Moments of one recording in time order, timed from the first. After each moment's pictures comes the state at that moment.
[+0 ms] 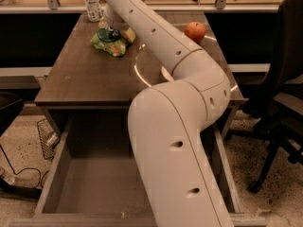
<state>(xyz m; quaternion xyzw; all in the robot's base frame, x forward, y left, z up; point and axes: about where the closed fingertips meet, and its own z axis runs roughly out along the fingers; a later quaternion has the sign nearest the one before) 0.890 0.134 0.858 -0.91 0.17 -0.29 0.22</state>
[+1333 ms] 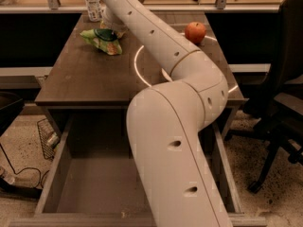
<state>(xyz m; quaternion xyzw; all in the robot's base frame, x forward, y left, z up) 0.890 0.137 0.851 -0.92 0.17 -0.29 0.22</state>
